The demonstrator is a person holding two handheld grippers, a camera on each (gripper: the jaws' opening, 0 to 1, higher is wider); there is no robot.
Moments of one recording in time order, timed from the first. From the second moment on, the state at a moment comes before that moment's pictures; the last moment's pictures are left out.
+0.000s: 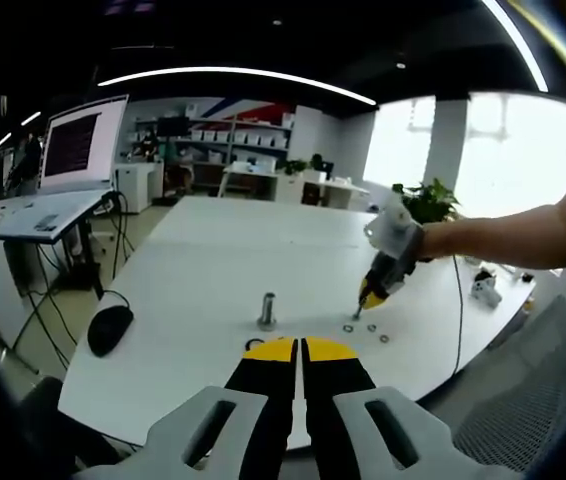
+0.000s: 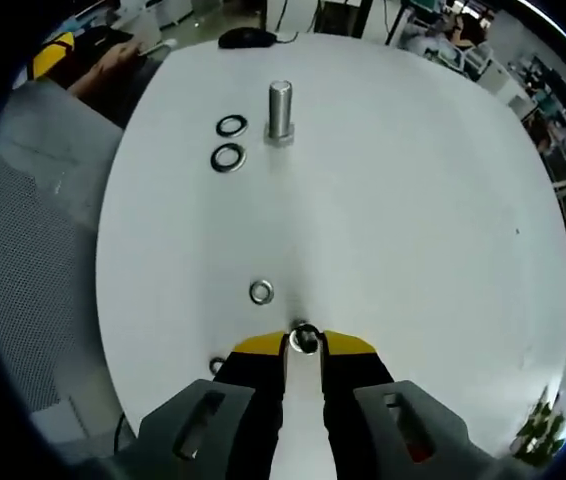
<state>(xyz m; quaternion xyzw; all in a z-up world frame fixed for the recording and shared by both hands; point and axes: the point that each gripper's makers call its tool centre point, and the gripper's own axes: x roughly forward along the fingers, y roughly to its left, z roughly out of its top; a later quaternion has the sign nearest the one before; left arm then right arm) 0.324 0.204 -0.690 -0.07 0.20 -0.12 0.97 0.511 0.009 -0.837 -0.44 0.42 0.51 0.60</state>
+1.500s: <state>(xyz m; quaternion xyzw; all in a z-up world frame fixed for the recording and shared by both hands) 0.325 0.203 -0.691 -0.08 0.20 -0.13 0.97 0.504 -0.009 -0.857 -0.41 0.45 0.51 0.61</state>
